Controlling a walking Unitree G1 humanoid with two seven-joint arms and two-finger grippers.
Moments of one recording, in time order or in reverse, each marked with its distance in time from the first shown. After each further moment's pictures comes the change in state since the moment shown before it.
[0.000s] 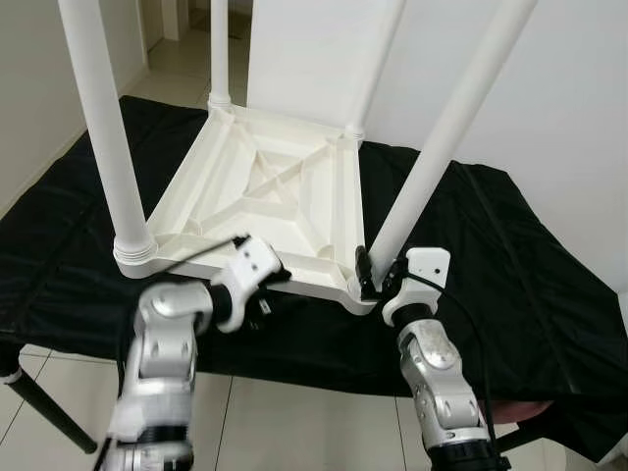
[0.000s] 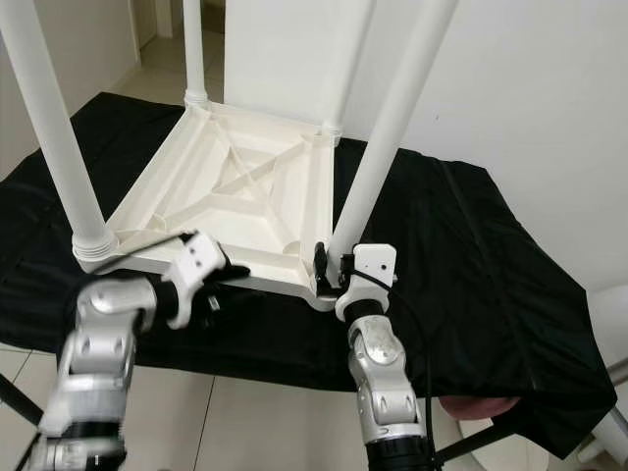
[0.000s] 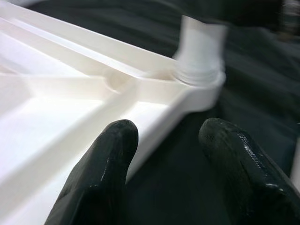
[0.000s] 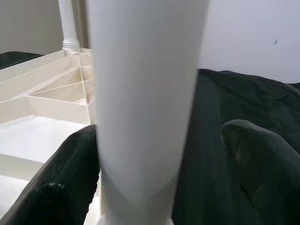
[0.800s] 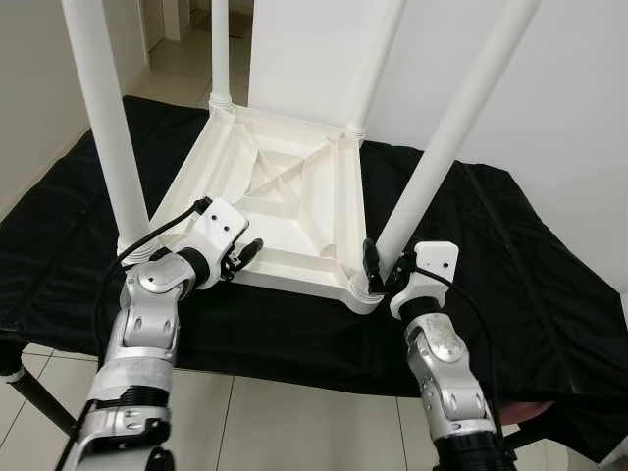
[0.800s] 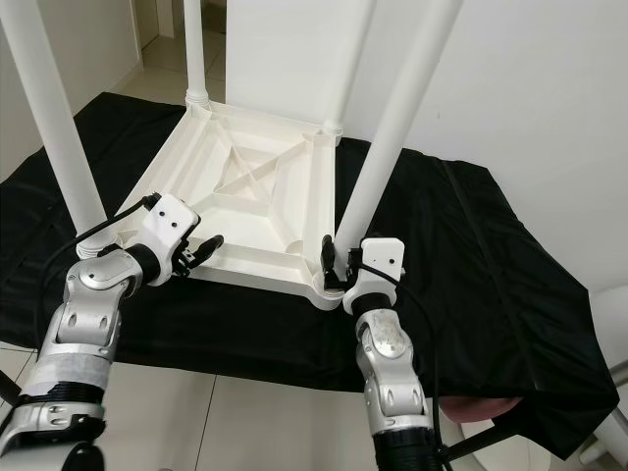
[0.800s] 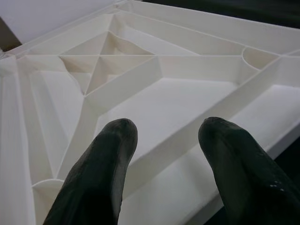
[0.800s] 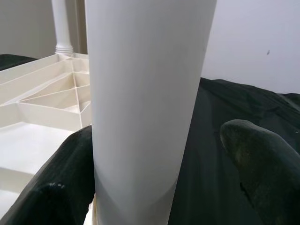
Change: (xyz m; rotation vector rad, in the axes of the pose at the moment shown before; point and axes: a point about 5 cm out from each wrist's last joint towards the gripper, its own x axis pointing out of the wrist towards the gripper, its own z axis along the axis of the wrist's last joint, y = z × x) left arm -0.003 0.039 -0.012 0.114 0.031 0.367; right arm 0.008 -0.014 0.004 -0.029 -0.024 -0.029
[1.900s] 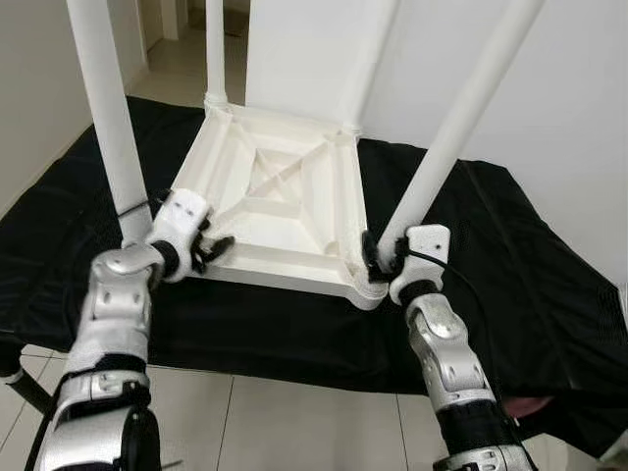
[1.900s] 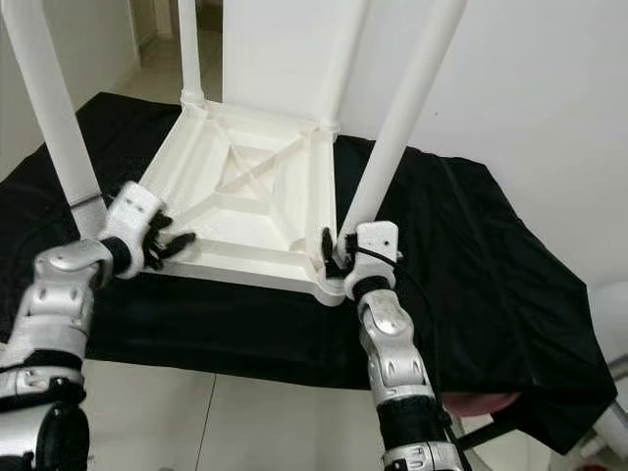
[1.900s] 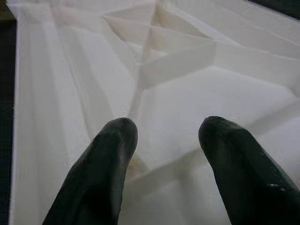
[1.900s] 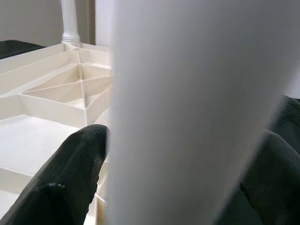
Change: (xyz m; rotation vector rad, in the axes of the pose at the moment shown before) left arm -0.010 0.056 -0.013 -0.237 0.061 0.133; right arm 0.024 0.010 0.000 -0.047 0.029 0.108
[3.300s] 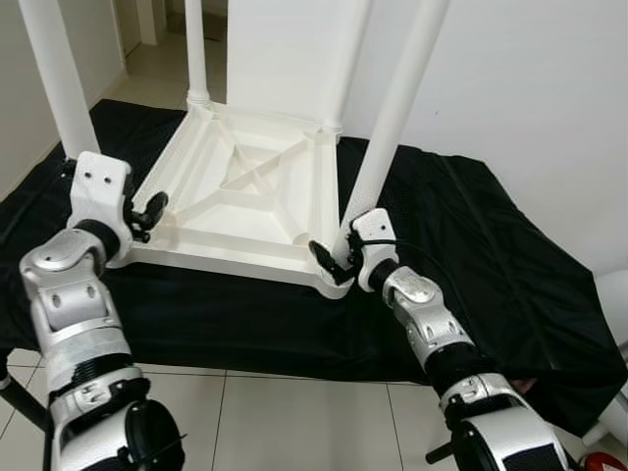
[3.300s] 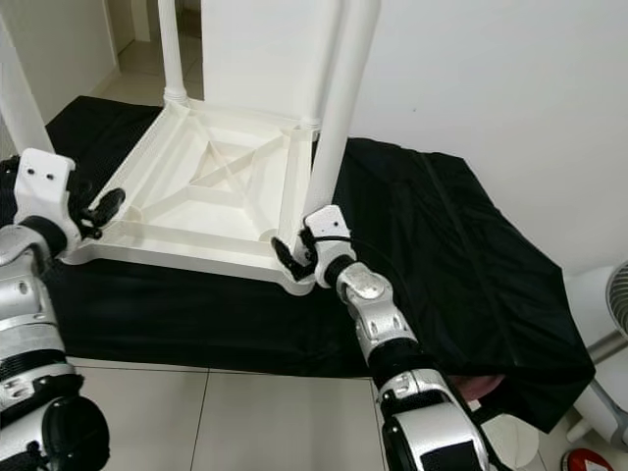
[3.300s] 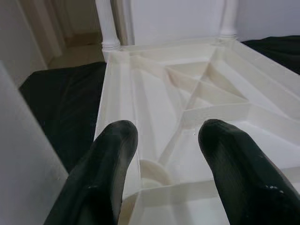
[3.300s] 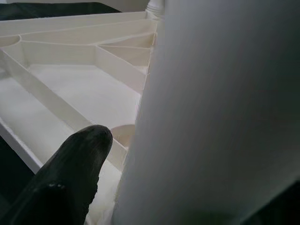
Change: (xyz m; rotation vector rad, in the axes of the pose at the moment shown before) left arm -0.044 0.028 0.021 -0.011 -0.119 0.312; right arm 0.035 0.023 -0.018 -0.089 0.084 0.378
